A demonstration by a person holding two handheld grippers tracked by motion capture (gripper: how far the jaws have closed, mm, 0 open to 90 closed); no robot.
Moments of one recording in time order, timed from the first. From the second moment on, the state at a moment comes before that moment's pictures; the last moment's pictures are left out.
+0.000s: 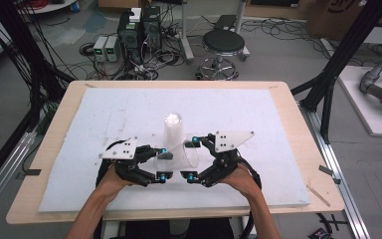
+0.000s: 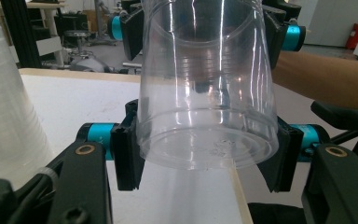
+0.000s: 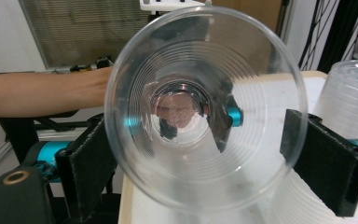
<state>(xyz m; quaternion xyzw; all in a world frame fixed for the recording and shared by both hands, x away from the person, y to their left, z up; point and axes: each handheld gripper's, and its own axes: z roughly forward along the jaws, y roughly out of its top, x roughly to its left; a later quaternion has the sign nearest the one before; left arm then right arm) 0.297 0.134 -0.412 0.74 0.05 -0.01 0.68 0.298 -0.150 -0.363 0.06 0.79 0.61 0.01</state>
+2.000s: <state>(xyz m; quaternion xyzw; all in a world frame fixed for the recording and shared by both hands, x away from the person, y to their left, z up) 0.296 0.217 -0.453 0.75 0.28 0.18 0.57 0.326 -0.180 -0.350 0.18 0.85 0.49 0.05</state>
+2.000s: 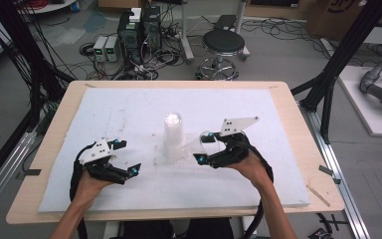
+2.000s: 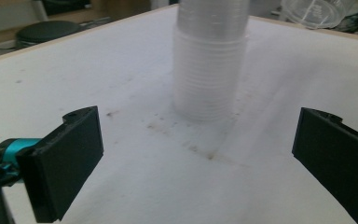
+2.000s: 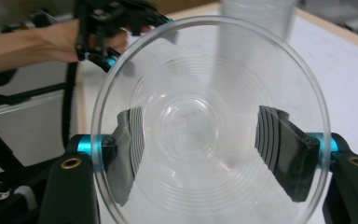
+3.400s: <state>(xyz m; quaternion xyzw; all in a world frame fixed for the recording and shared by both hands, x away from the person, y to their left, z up) 0.302 0.234 -0.471 0.71 0.33 0.21 0.58 0.367 -0.184 -0.358 0.32 0.89 0.30 0.15</state>
